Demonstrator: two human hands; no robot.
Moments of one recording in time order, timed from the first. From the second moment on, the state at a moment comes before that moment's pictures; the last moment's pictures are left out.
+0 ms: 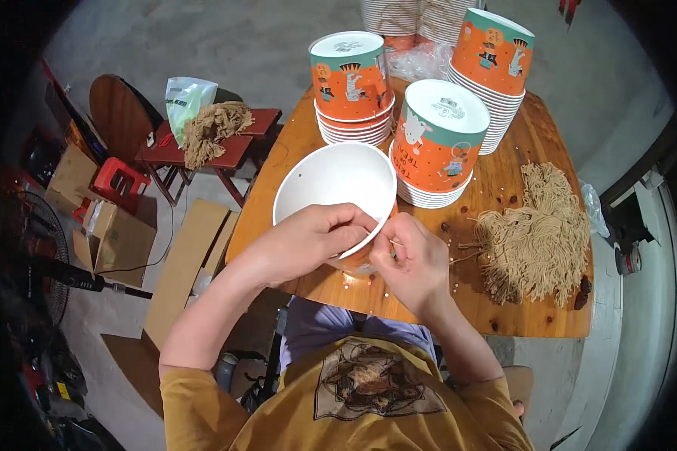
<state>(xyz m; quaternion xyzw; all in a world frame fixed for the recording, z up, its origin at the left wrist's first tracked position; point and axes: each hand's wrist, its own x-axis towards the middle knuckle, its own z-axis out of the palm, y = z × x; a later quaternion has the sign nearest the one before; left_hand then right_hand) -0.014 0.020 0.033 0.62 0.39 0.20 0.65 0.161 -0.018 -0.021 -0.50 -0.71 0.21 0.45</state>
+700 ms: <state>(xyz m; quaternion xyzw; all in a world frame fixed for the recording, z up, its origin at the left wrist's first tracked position) 0.024 0.032 0.007 0.72 0.42 0.31 0.47 0.220 -0.021 -0.008 -0.41 -0.80 0.25 0.36</state>
